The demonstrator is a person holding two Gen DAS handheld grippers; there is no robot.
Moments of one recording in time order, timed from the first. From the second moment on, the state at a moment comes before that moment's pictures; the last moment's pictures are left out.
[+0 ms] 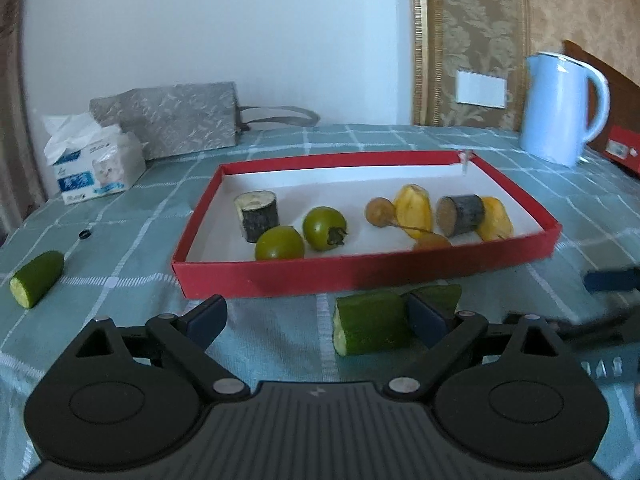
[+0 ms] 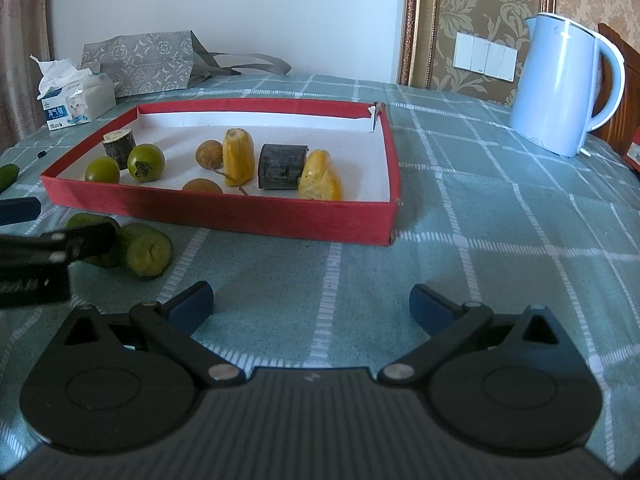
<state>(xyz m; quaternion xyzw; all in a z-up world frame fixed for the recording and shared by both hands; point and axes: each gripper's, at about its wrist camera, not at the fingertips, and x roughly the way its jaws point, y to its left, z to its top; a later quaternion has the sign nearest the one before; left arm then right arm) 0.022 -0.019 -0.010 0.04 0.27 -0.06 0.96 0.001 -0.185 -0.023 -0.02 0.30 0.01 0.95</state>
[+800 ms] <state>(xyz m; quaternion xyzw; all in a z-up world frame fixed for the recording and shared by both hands) 0.039 -0.015 -0.020 0.05 0.31 -0.07 0.95 0.001 -0.185 -0.023 -0.01 0.30 0.01 0.95</state>
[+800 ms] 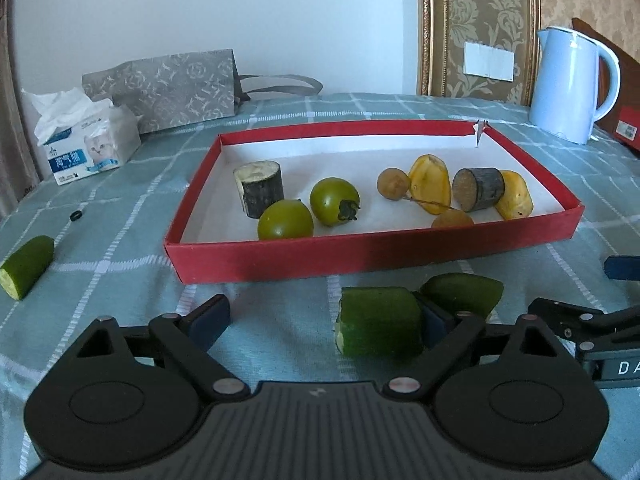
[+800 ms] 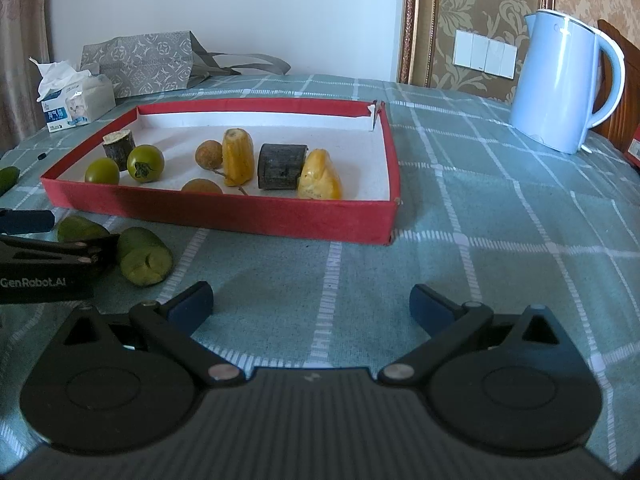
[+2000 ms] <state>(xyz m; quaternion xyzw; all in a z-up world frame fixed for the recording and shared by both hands) 0.023 -0.017 -0.016 0.08 0.29 -0.12 0.95 0.001 -0.188 -0.024 -0.01 0.31 0.02 0.95</state>
